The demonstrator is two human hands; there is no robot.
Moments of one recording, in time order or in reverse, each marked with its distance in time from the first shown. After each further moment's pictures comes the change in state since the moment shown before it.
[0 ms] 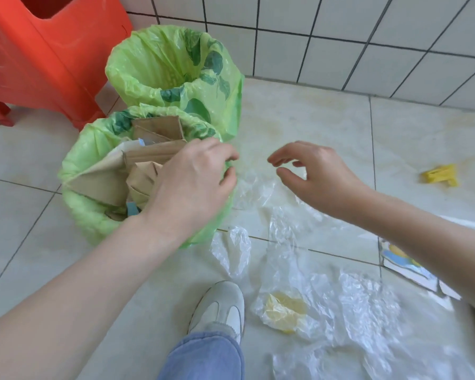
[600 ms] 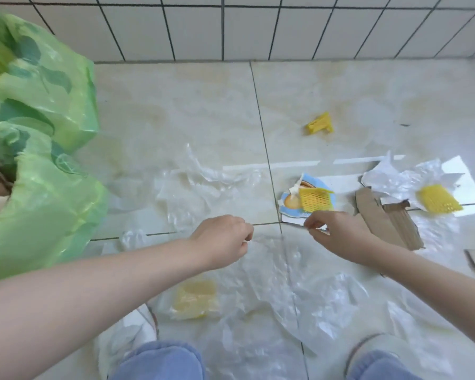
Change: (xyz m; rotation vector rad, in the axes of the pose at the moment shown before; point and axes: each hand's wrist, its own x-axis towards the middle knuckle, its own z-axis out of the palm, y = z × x) left_hand -0.032 0.147 0.187 0.074 -0.890 0.402; right_hand -0.233 0.199 -0.013 -0.046 -0.173 0.652
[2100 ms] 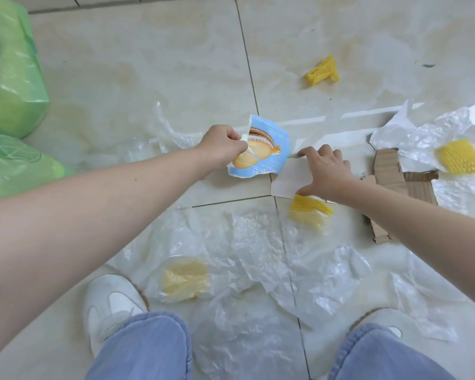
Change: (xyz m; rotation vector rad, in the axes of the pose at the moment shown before) left_hand 0.121 -0.030 -0.022 -0.891 0.184 -0.500; right_hand 0.078 0.023 0.012 -0.203 -0.011 0.183
